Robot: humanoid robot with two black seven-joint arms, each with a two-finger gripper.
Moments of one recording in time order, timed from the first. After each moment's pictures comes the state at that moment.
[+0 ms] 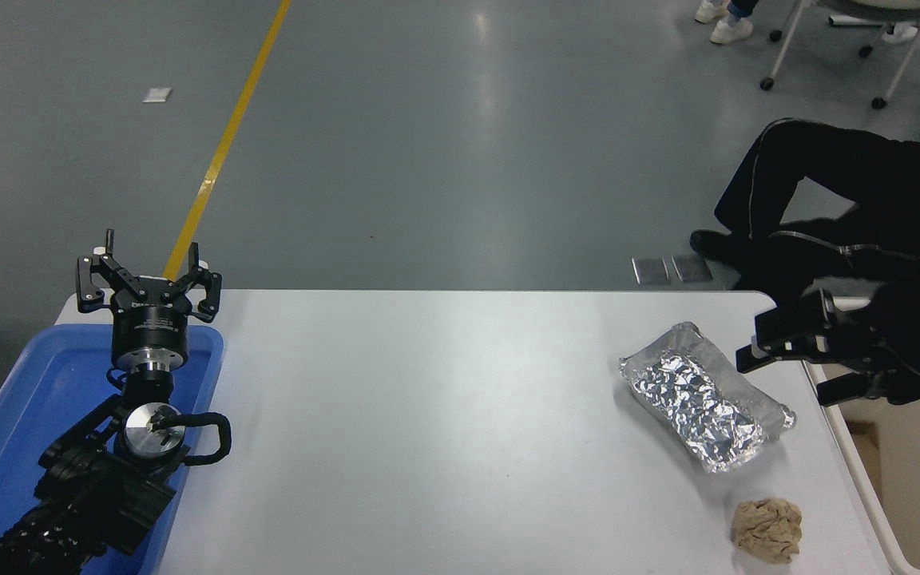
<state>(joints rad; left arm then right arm) -0.59 0.14 -1.05 -0.41 -0.12 -0.58 -0.60 2.20 -0.78 -1.41 1.69 -0.25 0.46 0.12</state>
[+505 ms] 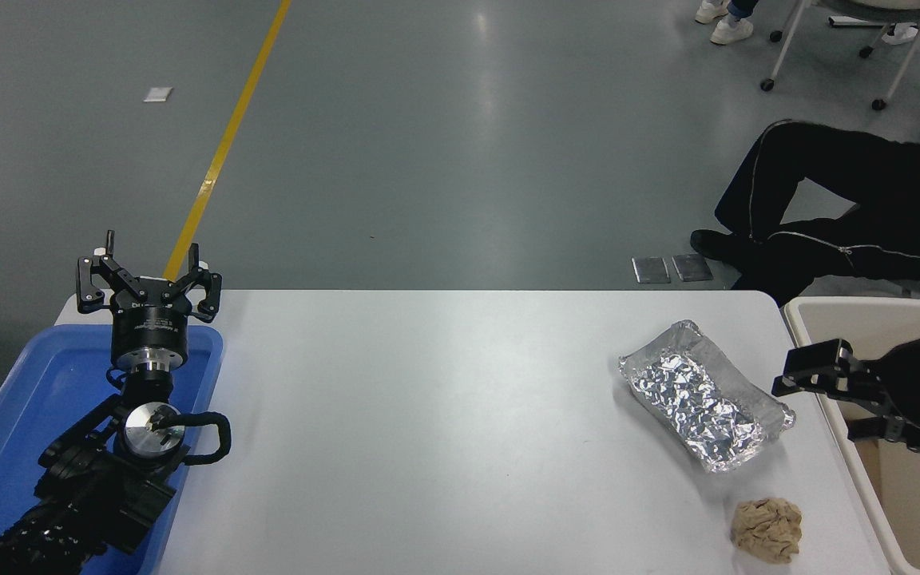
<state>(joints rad) -0.59 0.14 -1.05 -0.41 -0.12 -0.58 -0.59 1.96 -0.82 -1.41 1.63 -0.19 0.25 0.12</state>
